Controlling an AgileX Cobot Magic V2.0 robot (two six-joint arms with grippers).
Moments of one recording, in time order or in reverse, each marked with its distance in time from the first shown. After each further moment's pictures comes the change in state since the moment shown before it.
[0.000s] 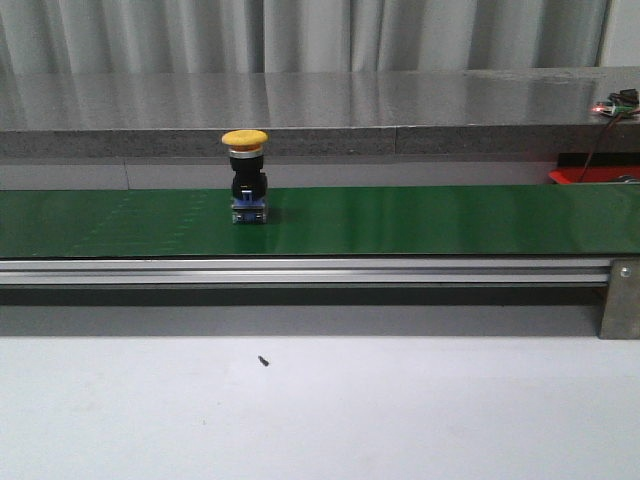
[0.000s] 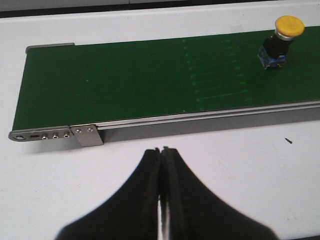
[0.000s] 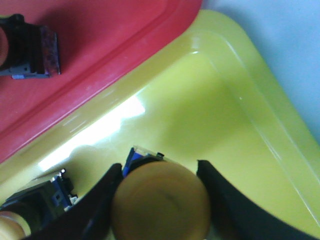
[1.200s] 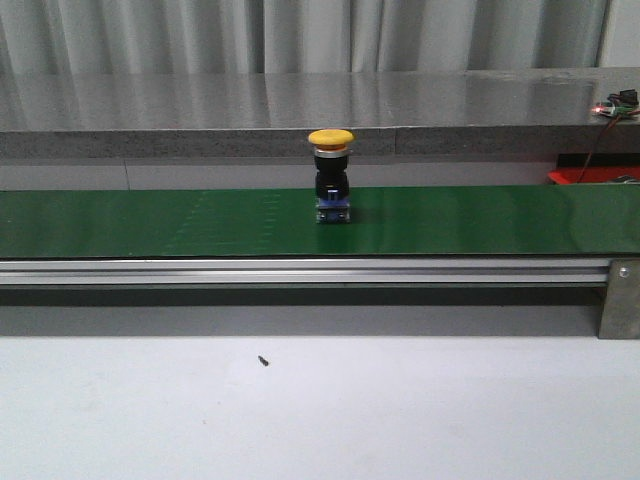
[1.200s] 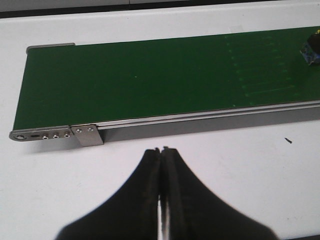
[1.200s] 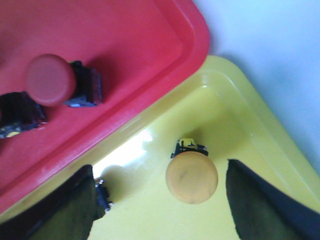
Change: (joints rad) left arm 0.000 0.000 0.000 0.000 0.000 0.000; right arm 0.012 -0.129 0.000 0.064 -0.032 0.002
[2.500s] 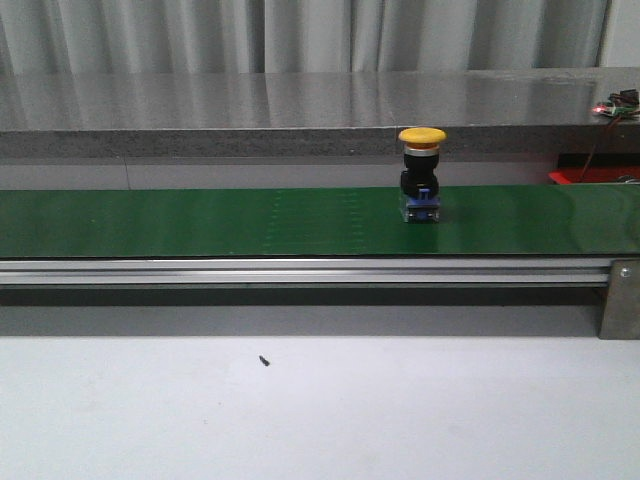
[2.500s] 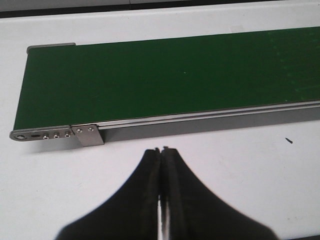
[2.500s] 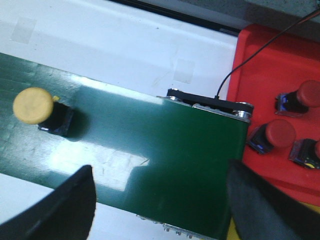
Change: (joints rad) left arm 0.000 0.000 0.000 0.000 0.000 0.000; right arm 0.831 -0.368 0.074 -0.136 0.049 -0.008
